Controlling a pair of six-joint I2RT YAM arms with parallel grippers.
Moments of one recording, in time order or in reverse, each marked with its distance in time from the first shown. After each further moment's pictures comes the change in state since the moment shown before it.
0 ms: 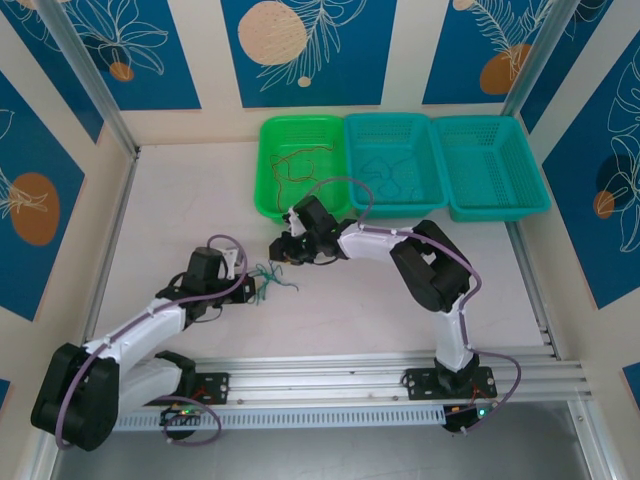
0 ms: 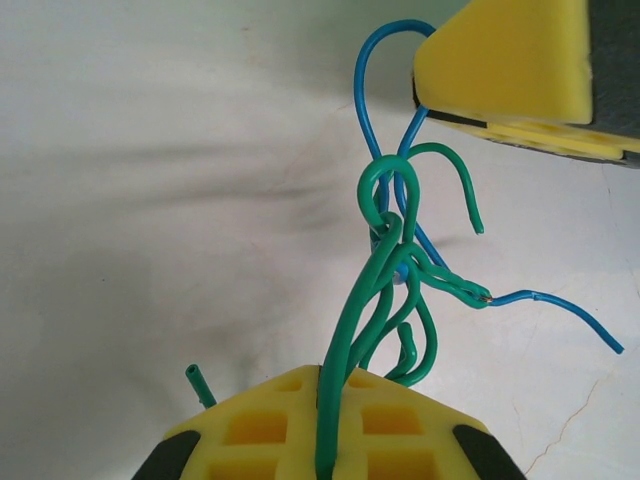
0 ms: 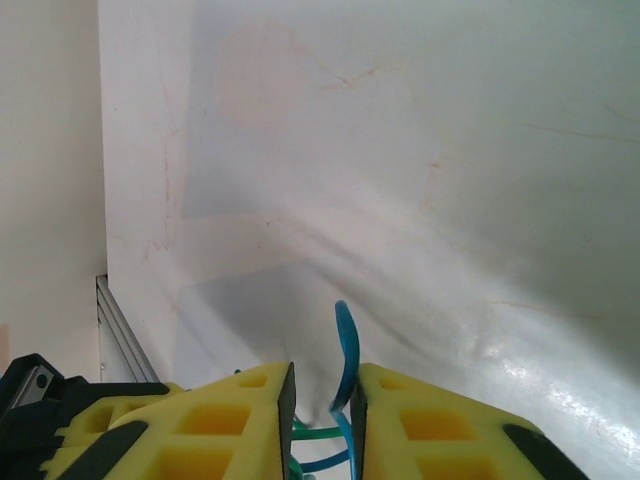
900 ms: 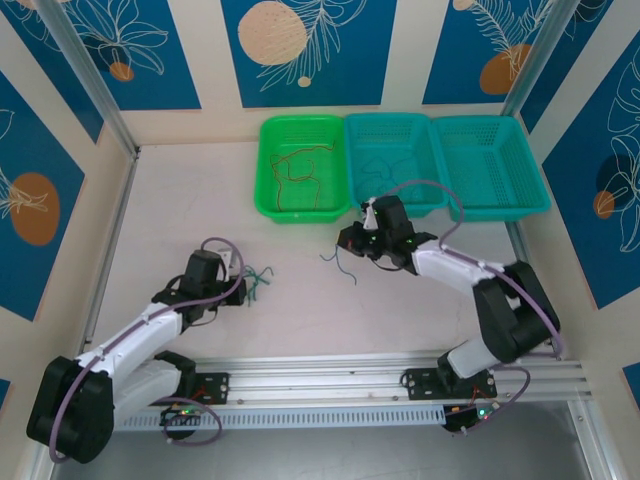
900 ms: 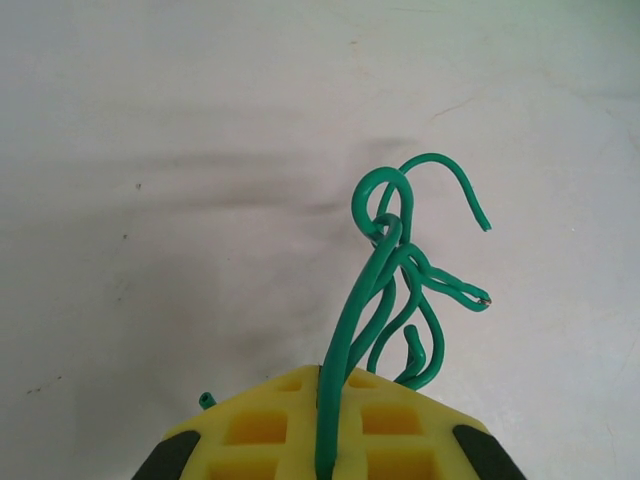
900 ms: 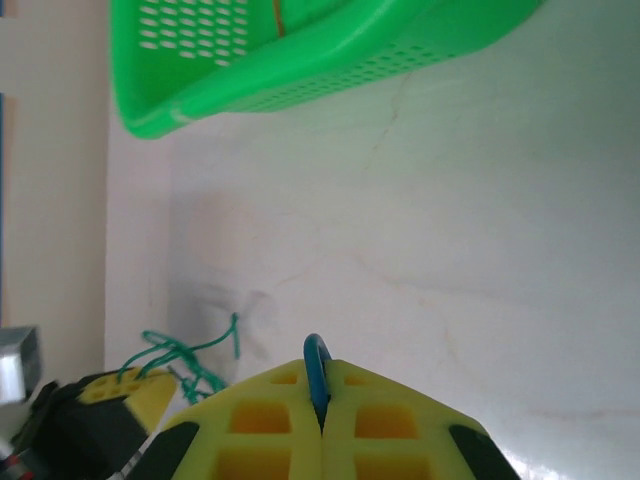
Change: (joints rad) left arm -0.008 -0.058 0.002 -0.097 -0.160 0.026; right arm -0.278 -0.575 -0.493 0.052 0.129 0.000
